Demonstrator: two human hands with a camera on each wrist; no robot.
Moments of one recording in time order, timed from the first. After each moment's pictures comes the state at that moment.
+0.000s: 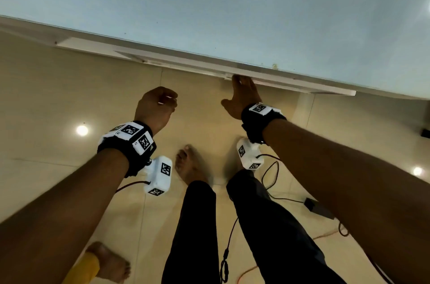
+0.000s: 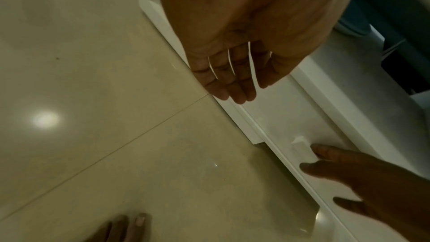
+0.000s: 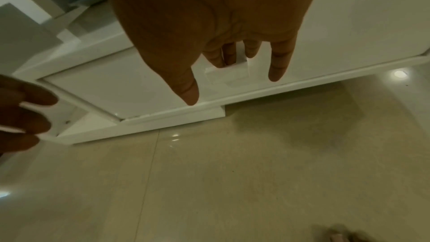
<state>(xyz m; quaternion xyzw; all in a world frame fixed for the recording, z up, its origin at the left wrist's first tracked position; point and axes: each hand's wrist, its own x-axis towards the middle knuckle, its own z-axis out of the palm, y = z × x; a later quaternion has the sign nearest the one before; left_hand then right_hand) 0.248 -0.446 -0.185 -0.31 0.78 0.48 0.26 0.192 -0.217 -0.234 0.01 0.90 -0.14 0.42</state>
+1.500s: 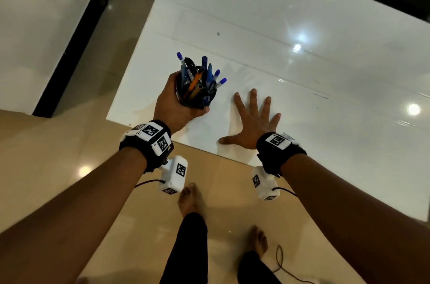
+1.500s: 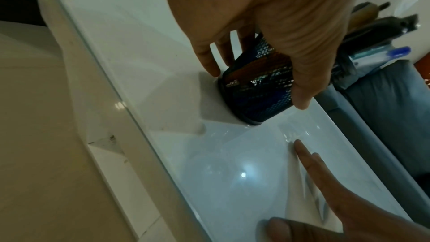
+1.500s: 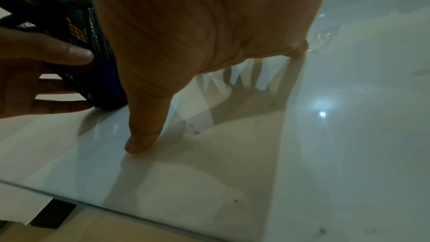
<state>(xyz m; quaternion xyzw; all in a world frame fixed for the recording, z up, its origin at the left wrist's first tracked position) 0.075 -0.695 -0.001 -0.21 0.77 0.60 0.04 0.039 -0.480 -0.017 -0.10 0.91 -0.05 0.39</state>
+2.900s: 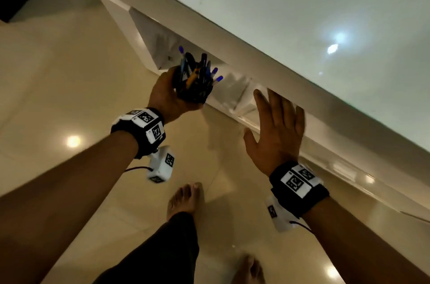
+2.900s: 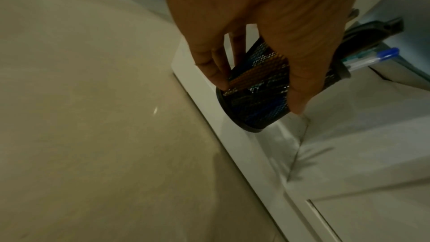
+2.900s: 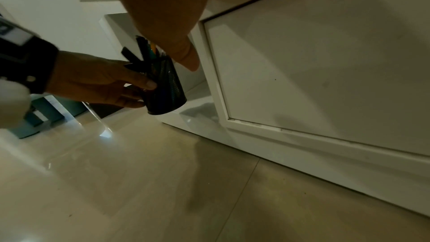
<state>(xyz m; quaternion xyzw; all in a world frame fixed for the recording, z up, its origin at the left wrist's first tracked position) 0.205 -0.698 -0.293 -0.28 0.80 0.53 0.03 0.179 -0.447 -0.251 -0.26 0.97 -0.02 -0.01</state>
